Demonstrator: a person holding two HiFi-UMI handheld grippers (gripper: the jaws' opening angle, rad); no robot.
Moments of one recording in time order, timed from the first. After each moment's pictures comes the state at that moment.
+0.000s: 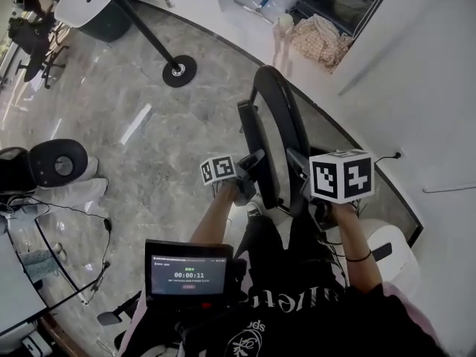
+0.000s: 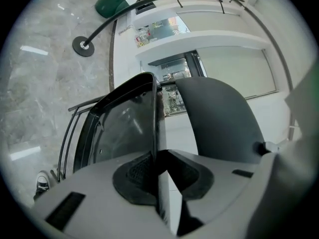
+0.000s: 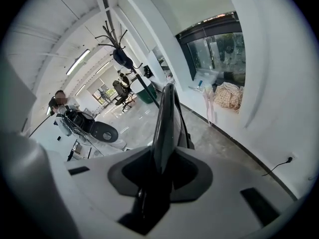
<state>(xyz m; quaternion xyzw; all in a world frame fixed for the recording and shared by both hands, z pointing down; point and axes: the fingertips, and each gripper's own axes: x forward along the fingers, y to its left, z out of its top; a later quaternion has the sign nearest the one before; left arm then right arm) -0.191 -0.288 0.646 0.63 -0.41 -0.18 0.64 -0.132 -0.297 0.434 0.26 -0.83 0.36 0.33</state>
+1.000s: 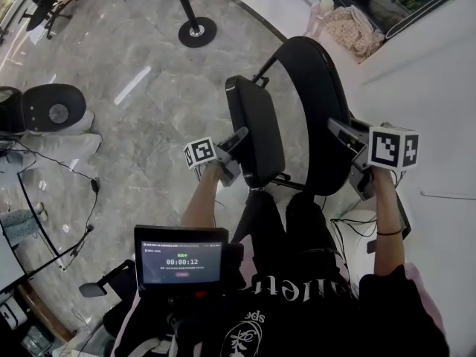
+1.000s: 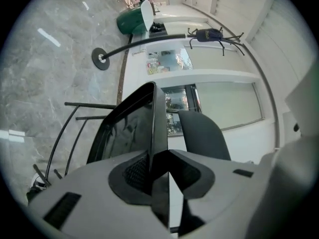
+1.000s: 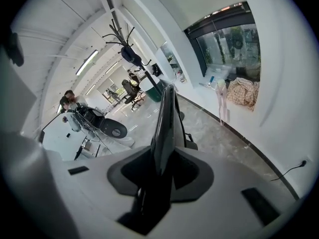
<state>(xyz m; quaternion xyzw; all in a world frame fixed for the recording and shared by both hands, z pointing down) -0.336 -0.179 0.667 0.59 -0.43 -0.32 0.60 -0.180 -0.268 0.448 0.20 -0.85 0.38 0.31</state>
